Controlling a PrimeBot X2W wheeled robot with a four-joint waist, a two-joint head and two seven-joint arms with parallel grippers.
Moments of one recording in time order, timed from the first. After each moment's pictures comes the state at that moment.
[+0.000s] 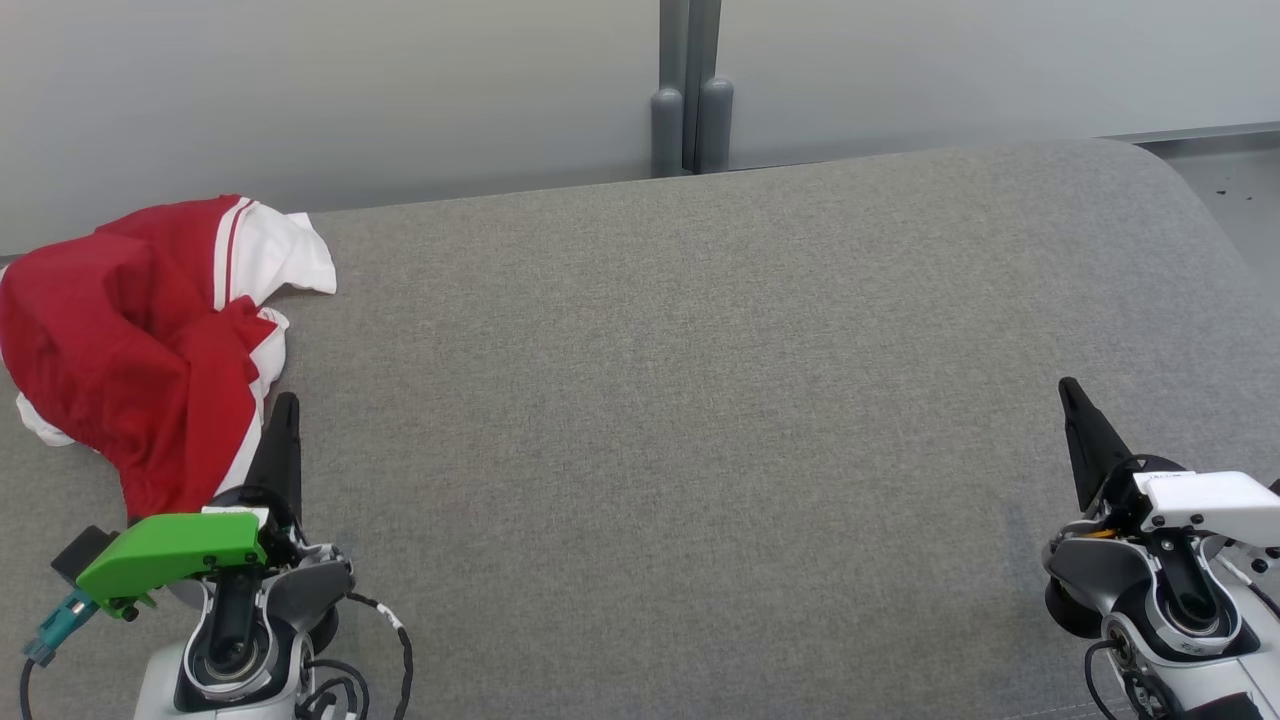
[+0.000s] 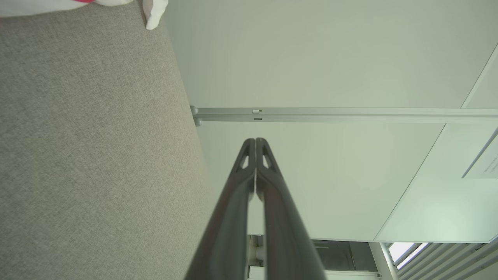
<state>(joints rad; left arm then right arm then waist) -0.25 0.05 0.06 0.34 -1.61 -0.09 0.08 -0.22 -0.31 0.18 0.31 1.92 0.13 -0.12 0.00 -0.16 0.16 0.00</state>
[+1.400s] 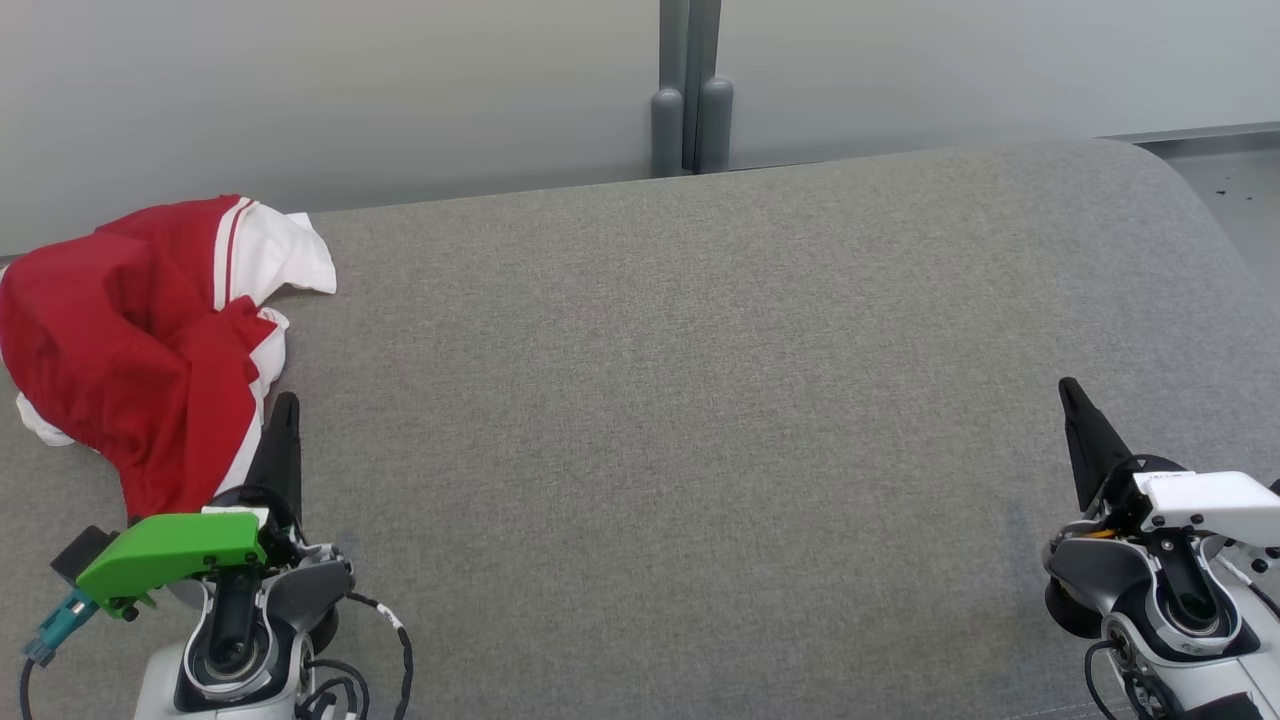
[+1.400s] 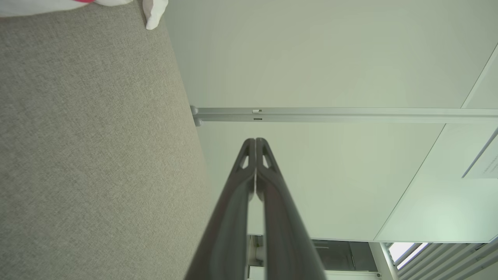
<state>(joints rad) -0.25 0.05 0.06 0.34 -1.61 -0.09 0.08 -0.22 -0.31 0.18 0.31 1.92 0.13 -0.12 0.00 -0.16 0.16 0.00</state>
